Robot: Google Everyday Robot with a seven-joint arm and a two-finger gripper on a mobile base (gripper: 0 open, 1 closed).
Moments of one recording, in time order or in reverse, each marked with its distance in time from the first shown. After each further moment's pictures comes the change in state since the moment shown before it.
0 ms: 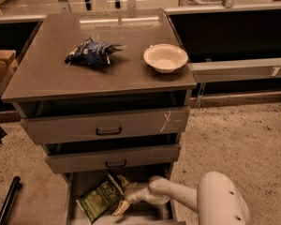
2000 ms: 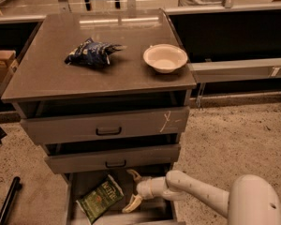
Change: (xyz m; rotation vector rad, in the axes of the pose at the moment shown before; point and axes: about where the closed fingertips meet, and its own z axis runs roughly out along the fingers) arm -0.073 0.003 -0.105 -0.033 -0.133 0.105
